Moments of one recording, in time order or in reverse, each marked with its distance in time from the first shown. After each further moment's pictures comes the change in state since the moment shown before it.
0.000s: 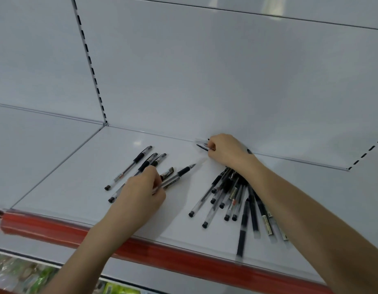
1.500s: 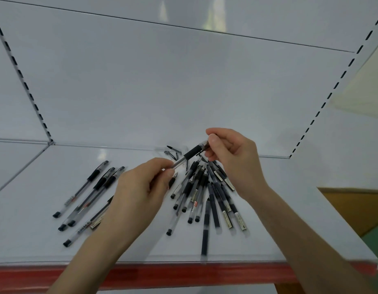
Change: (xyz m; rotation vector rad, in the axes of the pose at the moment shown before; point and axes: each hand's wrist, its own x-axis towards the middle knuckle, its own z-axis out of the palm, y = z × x) left_hand -0.002 0.071 0.007 -0.402 0.102 0.431; right_hand -0.122 -0.006 -0.062 1.161 0.539 0.070
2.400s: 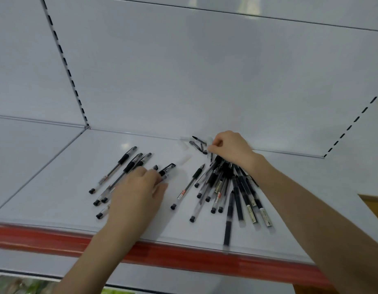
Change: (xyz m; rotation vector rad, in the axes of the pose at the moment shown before) left_hand -0.026 -0.056 -0.012 0.634 -0.030 -0.199; right_hand 0.074 0.077 0.022 -0.982 -0.380 0.109
